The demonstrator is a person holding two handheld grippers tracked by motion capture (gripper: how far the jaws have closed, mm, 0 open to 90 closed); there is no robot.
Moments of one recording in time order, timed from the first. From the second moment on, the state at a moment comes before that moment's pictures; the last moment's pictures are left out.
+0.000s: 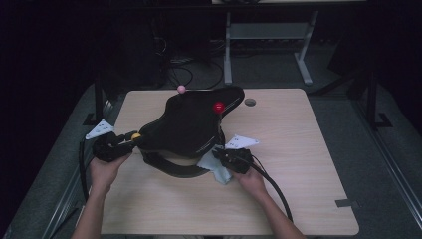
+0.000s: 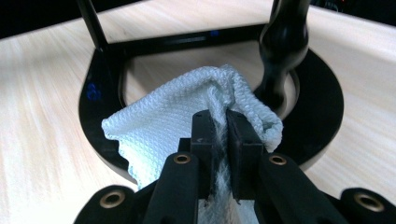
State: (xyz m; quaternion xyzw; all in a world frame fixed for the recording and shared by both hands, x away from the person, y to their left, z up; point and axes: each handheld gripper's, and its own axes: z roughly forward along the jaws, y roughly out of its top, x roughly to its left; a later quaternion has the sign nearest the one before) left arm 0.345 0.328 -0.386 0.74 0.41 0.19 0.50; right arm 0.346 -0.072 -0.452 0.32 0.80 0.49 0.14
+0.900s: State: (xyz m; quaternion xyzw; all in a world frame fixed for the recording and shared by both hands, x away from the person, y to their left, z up) left arm 0.346 0.328 -0.386 0.74 0.41 0.19 0.50; right arm 0.353 -0.061 -0.463 0.32 0.82 0.46 0.12
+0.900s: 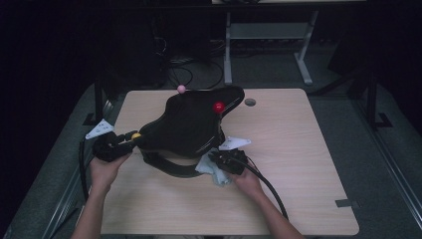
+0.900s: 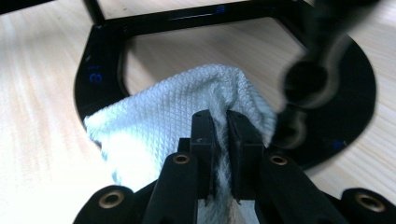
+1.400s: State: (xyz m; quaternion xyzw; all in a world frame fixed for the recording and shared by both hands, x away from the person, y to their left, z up) left arm 0.347 0.327 -0.386 0.74 0.41 0.19 0.50; right arm 0.347 -0.062 -0.463 0.31 0.83 0.45 0.12
